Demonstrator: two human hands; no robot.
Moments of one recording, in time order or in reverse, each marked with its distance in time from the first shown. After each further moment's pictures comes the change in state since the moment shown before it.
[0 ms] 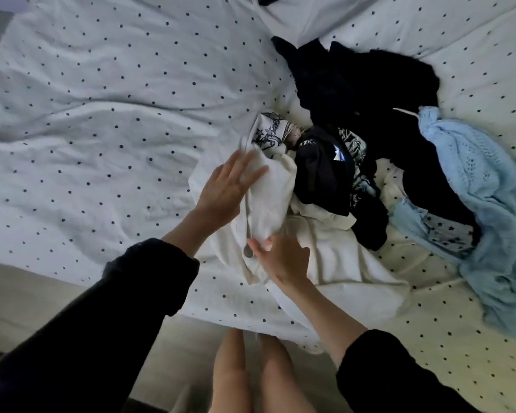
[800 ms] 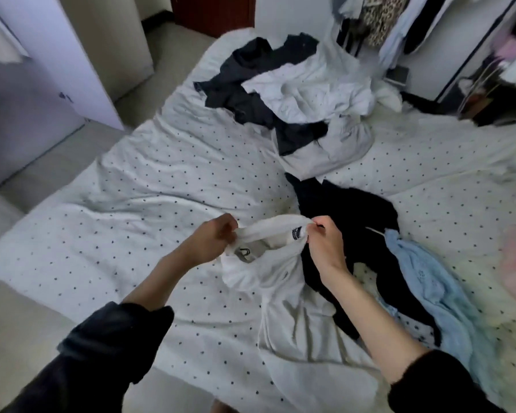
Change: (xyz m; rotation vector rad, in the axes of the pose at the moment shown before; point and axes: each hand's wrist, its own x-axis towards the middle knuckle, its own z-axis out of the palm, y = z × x) left_hand -0.065 -0.012 -0.167 -0.790 0.107 -0.243; right_hand -0.038 -0.067 -0.204 0.675 0.385 -0.198
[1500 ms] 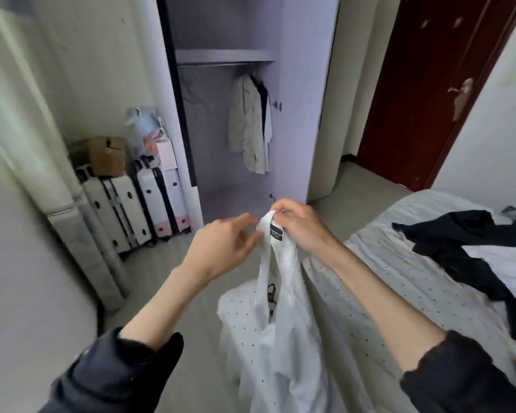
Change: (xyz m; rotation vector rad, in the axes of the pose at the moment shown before) left_hand -0.306 -0.062 -0.373 0.609 0.908 -0.111; right_hand -0.247 -0.402 0.283 0.149 -0.905 -0.775
